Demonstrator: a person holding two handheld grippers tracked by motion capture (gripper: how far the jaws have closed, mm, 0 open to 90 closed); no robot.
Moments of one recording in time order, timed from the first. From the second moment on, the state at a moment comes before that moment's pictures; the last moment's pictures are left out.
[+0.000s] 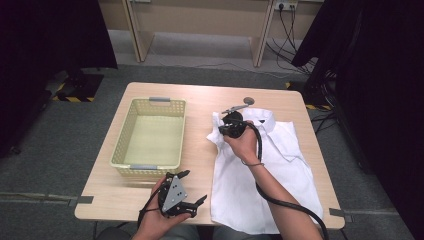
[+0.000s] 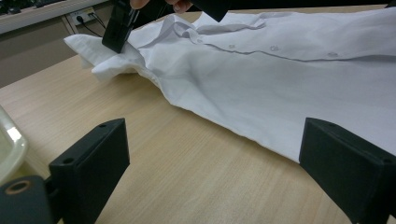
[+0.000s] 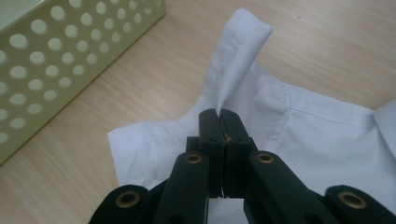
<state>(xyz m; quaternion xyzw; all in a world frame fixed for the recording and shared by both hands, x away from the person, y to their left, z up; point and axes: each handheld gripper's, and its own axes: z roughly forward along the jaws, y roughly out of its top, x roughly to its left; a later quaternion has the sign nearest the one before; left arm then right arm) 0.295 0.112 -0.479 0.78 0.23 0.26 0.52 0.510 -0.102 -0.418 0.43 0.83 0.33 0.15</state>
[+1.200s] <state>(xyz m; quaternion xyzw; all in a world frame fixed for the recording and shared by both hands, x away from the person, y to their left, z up) 0.296 0.112 -0.479 0.78 0.22 0.26 0.52 0.491 -0.146 -0.432 0.47 0.80 0.33 0.16</state>
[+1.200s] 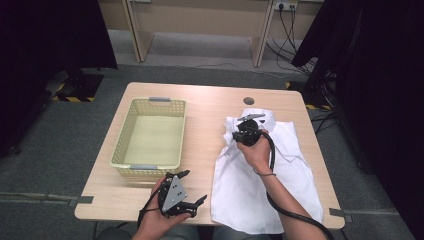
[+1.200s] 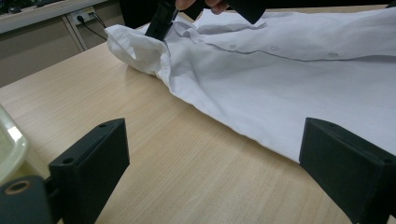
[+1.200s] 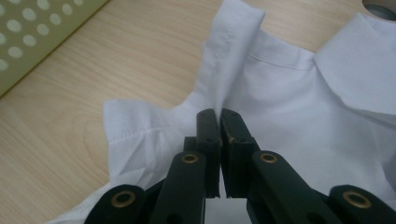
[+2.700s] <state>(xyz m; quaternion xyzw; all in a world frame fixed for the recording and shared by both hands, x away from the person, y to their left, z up) 0.295 0.112 -0.479 0.78 0.22 0.26 0.52 0.477 -0.181 -0.421 0.48 0.81 0.30 0.17</state>
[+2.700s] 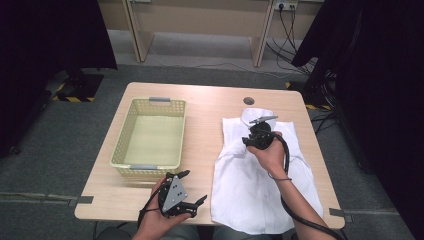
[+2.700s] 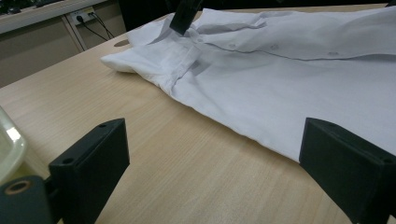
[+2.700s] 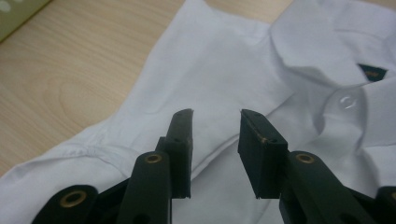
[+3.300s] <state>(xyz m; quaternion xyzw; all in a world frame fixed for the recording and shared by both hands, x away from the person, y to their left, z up) 0.296 0.112 -0.479 0.78 0.22 0.26 0.52 0.471 -0.163 -0.453 0.47 0.83 0.28 0.14</state>
